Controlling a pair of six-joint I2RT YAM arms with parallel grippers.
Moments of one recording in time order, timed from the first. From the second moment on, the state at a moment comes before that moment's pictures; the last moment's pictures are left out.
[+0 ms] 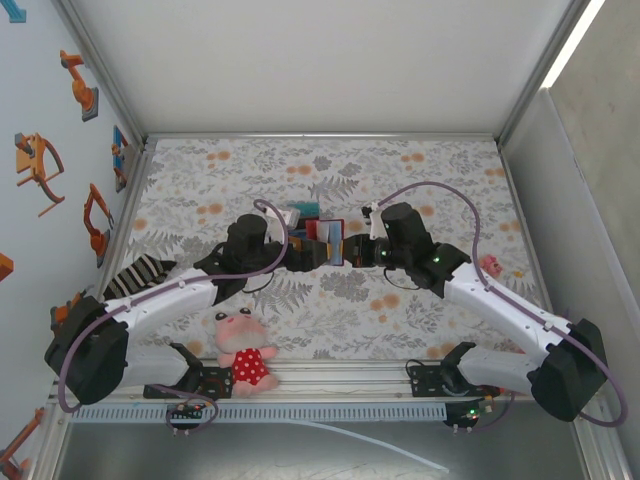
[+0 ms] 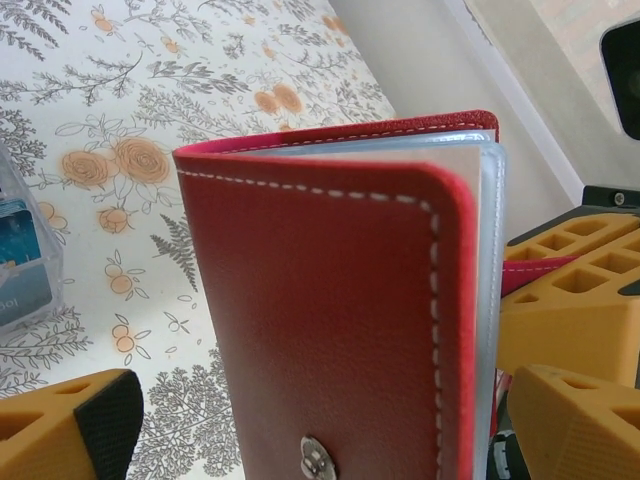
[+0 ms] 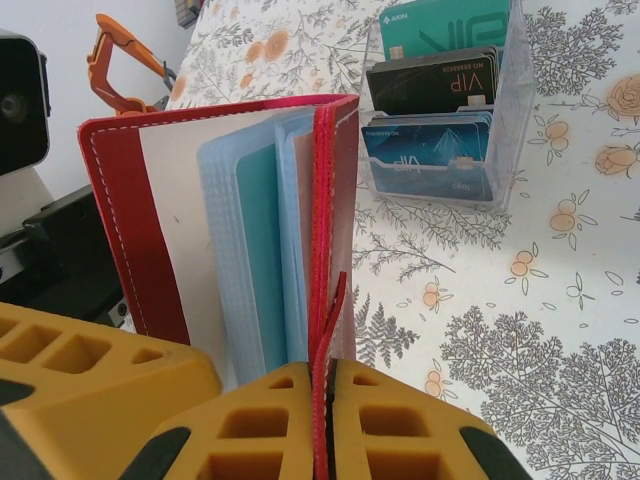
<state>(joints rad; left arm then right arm) -0.76 1.27 0.67 0.17 0.38 -0.60 0.70 1.15 0.86 -0.33 -0.31 0.64</state>
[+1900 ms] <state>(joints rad) -0.78 1.42 0.81 0.12 0.33 -0.53 0.72 1.15 0.92 -0.47 -0.15 0.65</state>
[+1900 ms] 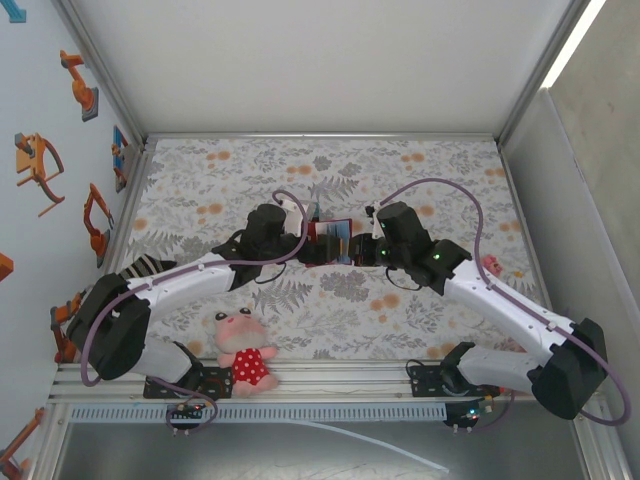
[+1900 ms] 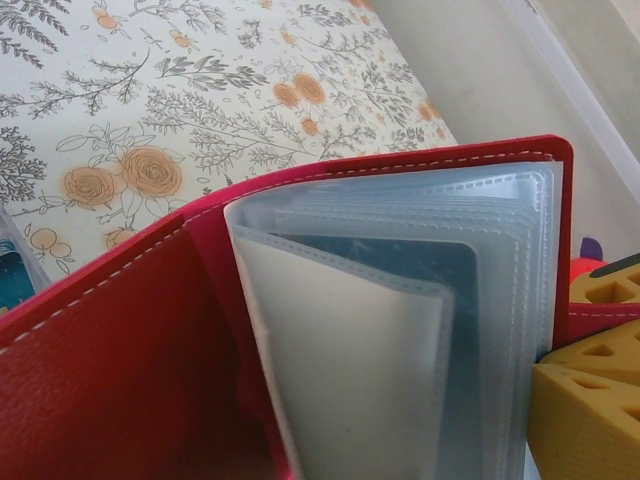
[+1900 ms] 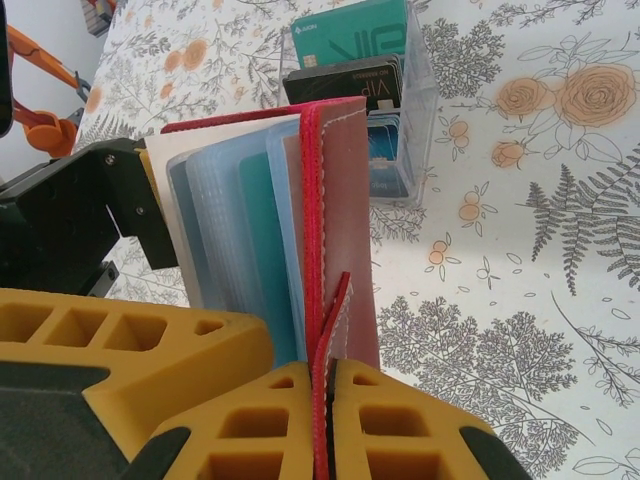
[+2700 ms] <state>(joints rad) -0.78 1.42 0.82 0.10 0.34 -0.53 0.72 1.12 0.93 -0.49 -0.14 0.64</state>
